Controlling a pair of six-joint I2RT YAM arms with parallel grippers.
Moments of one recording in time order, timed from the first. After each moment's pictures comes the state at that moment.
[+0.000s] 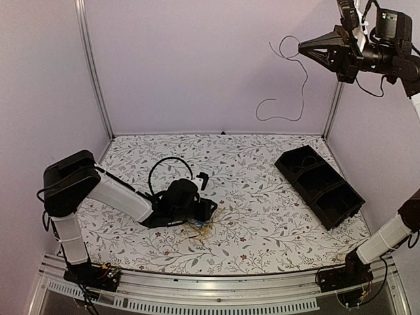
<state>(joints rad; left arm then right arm) -0.98 1.88 0.81 0.48 -0.19 -0.50 0.40 1.49 2.25 -0.88 -1.02 -0.52</state>
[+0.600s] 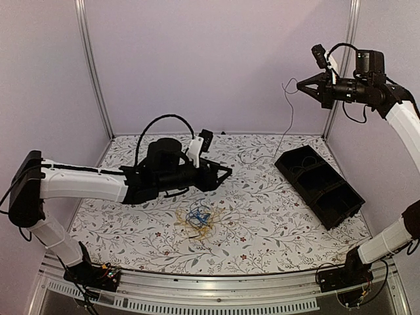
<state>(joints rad) -0.96 1.59 0.96 0.35 0.03 -0.37 0.21 1.40 1.73 -0.63 -0.73 -0.40</state>
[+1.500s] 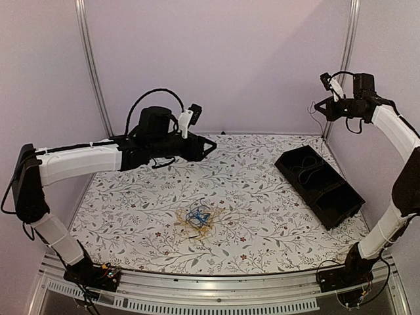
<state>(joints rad) -0.75 1.61 1.23 0.04 0.16 -0.21 -0.04 1.58 1.60 -0.49 -0.53 -0.34</state>
